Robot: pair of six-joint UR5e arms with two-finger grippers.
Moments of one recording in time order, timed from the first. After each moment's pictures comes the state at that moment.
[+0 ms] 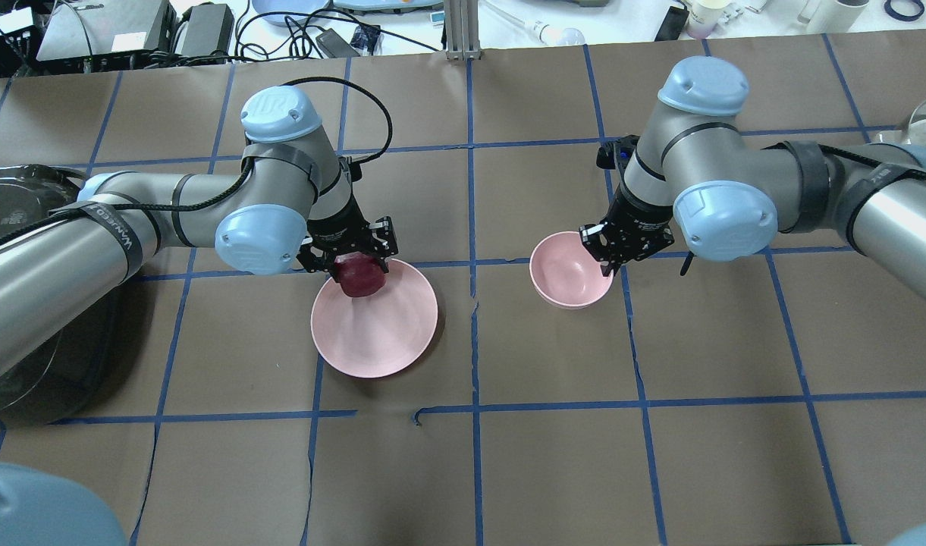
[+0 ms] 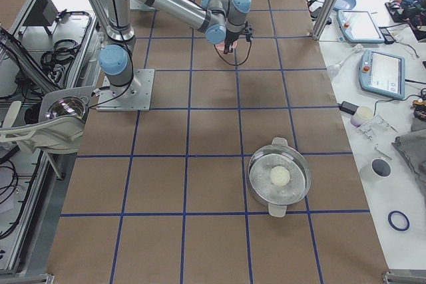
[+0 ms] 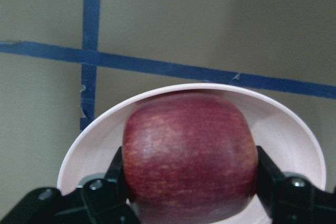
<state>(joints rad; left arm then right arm) -1.66 -1.92 -1.83 -1.08 1.49 -0.26 1.59 -1.31 1.89 -2.00 -1.44 -0.03</state>
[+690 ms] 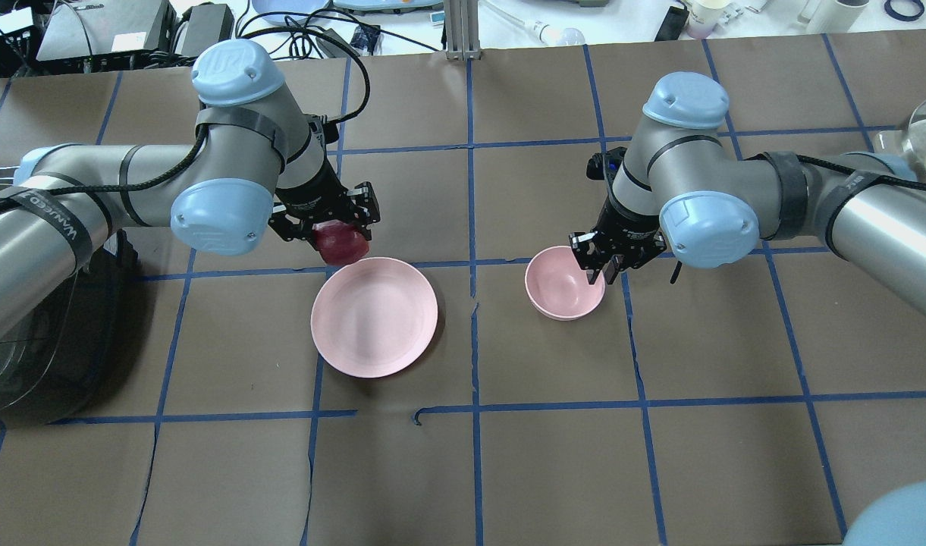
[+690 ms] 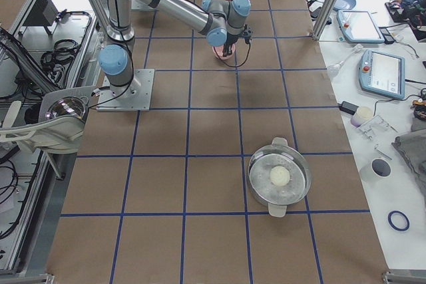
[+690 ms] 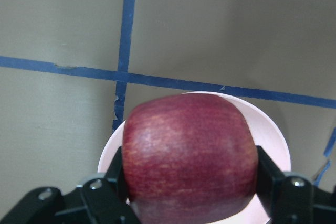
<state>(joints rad) -1.65 -1.84 -1.79 -1.11 1.49 -0.23 1.59 -1.28 1.90 -2.02 -1.45 -0.03</state>
